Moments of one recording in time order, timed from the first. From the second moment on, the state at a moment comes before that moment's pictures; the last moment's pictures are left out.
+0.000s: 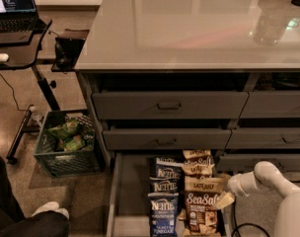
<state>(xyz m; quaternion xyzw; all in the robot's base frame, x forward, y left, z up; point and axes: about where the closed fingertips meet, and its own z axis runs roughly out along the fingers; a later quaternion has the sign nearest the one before) 0.537 -0.335 0.247 -0.48 0.82 0.23 0.22</state>
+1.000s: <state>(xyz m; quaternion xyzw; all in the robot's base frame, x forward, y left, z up) 0.528 -0.319 0.241 -0.49 0.81 0.23 0.21</state>
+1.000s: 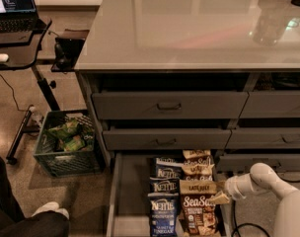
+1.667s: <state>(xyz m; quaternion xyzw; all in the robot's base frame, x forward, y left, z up) 0.528 -0.319 0.241 -0.49 0.81 0.23 0.21</state>
